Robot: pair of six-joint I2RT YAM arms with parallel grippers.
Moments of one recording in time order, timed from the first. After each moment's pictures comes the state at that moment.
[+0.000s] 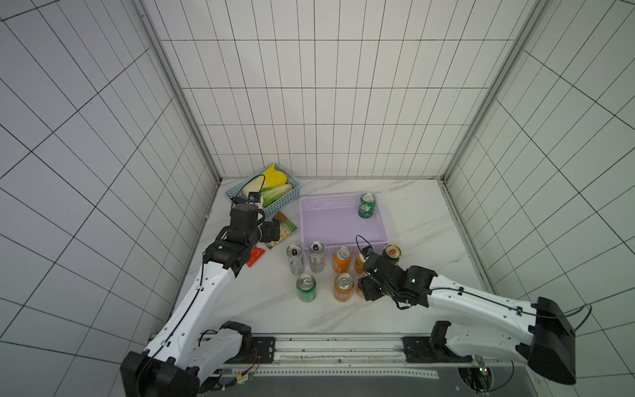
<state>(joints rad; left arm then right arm) -0.24 1.04 0.96 -0.55 -0.14 -0.10 1.10 1.14 0.73 -0.66 0.22 0.49</state>
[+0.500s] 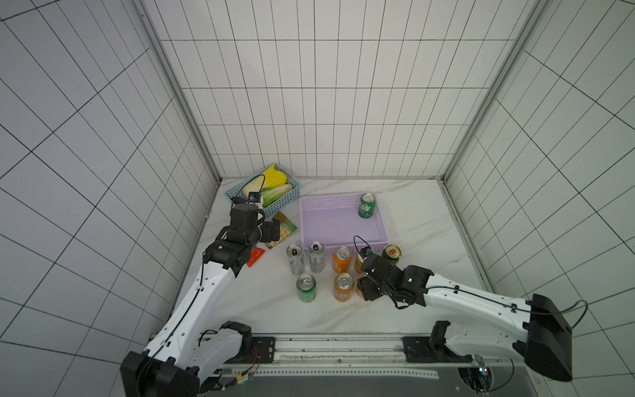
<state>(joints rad) -0.24 1.04 0.96 -0.55 -0.14 -0.10 1.10 1.17 0.73 -0.66 0.23 0.49</state>
